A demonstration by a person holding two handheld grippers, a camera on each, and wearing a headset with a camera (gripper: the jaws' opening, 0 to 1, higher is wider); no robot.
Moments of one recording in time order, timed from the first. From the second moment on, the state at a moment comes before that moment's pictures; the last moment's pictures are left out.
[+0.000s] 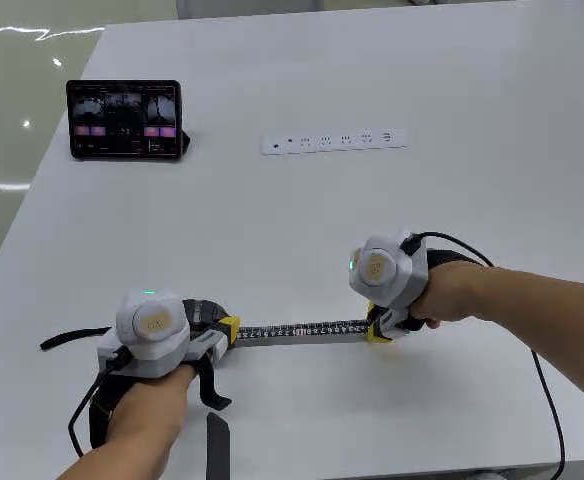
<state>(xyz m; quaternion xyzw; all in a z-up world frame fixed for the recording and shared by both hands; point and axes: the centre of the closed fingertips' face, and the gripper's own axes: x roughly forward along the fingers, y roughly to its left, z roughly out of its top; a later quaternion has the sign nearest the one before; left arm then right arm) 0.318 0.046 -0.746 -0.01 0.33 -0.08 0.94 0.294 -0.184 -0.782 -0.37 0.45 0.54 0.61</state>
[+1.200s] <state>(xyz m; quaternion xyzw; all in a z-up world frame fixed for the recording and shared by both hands) 0.317 0.045 -0.747 -0.02 0.34 -0.08 0.94 0.293 -0.169 -0.784 -0.37 0.45 0.54 0.61</state>
